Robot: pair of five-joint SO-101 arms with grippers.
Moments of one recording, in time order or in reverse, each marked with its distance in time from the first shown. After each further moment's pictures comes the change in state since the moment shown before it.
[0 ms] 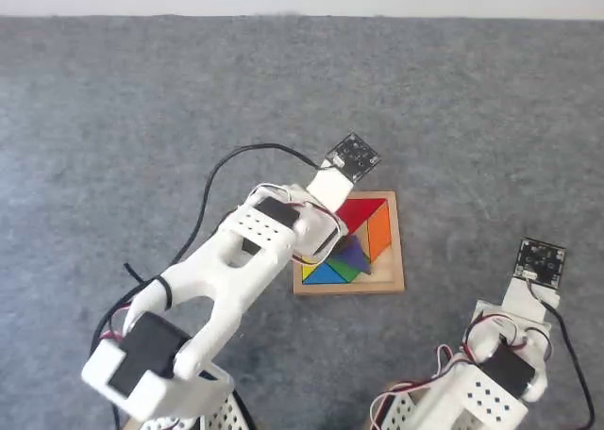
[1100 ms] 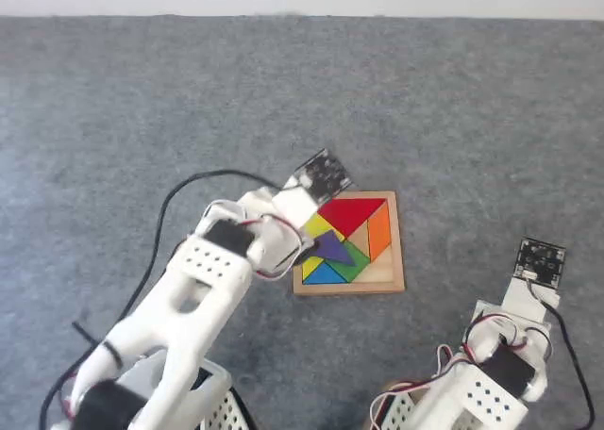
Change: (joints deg) left arm -5.7 -24.3 15.7 4.4 -12.4; right arm 0.0 0.0 0.0 0.0 0.0
